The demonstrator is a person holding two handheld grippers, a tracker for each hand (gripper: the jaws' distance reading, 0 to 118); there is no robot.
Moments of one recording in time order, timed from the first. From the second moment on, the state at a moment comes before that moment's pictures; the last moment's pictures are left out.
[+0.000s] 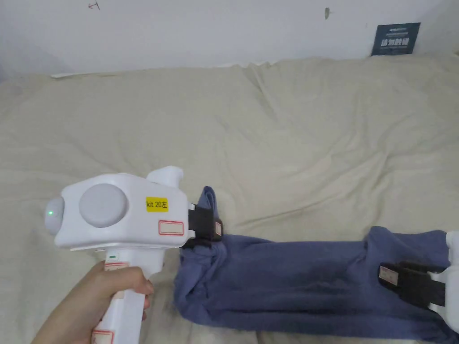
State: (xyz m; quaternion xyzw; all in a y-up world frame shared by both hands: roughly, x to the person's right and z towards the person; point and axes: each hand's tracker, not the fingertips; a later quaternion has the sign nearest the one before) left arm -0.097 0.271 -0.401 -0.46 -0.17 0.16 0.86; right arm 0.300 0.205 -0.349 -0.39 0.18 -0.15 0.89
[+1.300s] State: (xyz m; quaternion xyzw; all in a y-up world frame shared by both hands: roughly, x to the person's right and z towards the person) left arm -0.033 0.202 -0.416 -0.52 -0.20 0.14 0.82; right arm 0.340 0.204 -0.329 -0.37 0.16 -0.19 0.90
